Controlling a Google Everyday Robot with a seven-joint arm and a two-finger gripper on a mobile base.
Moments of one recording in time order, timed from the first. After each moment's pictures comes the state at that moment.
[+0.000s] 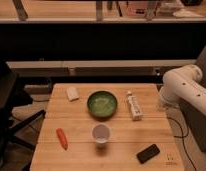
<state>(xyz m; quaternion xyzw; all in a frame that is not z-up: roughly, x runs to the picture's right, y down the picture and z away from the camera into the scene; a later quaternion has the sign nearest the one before) 0.298 0.091 0.722 -0.27 0.04 0.13 0.95</state>
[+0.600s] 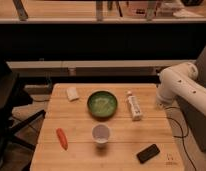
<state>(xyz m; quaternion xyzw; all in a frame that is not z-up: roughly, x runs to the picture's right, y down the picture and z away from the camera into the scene) 0.294 0.084 0.730 -0.27 0.05 0.14 0.95</state>
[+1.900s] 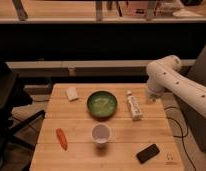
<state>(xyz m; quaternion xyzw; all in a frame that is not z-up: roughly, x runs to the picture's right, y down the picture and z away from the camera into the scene) 0.242 0.060 0.750 -0.28 0.05 0.10 0.95</state>
